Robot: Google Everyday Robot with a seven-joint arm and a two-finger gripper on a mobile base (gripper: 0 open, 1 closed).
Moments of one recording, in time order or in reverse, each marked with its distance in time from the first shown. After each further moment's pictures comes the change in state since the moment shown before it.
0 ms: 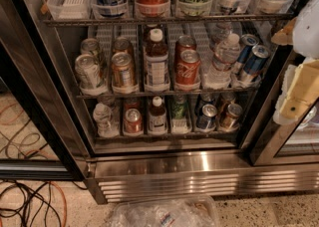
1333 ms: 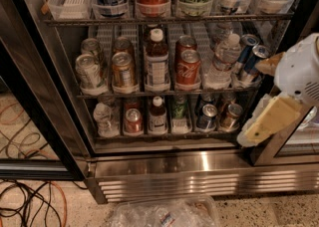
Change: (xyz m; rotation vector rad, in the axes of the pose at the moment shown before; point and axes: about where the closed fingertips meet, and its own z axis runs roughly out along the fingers) arm -0.025 0.032 0.046 -0.004 -0.260 0.157
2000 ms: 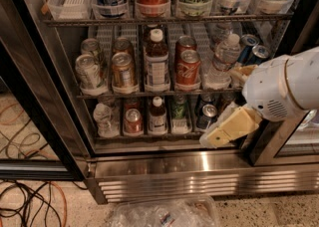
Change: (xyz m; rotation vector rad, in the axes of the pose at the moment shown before) arm -0.037 0.018 0.037 0.032 -0.224 0.073
